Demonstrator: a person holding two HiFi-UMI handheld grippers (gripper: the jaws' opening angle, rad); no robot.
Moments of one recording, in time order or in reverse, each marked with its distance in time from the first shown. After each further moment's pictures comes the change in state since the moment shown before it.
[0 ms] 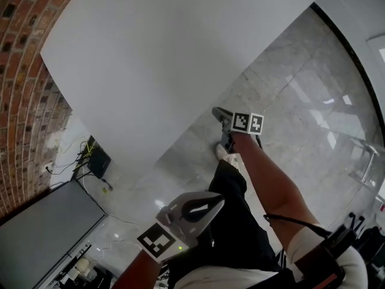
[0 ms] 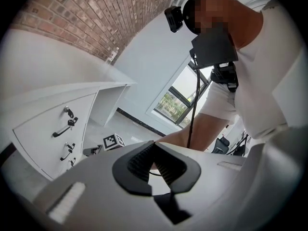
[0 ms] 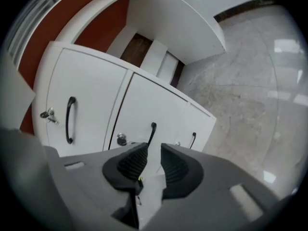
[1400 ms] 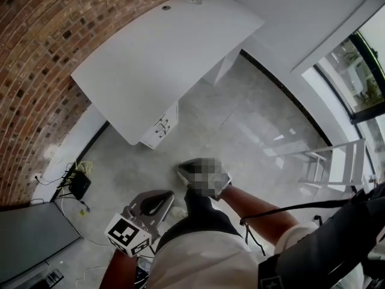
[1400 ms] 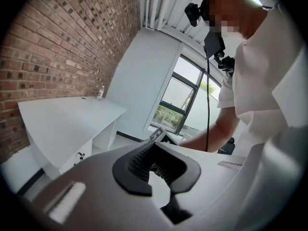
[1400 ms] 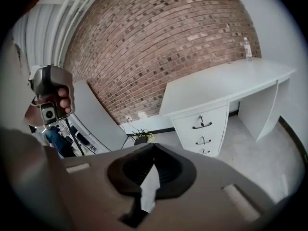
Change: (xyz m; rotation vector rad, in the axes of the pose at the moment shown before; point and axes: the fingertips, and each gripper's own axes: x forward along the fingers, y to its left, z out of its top) left arm -0.171 -0.245 0.097 0.194 -0.141 0.115; right arm -0.343 0.362 -0.143 -0.932 0.277 0.057
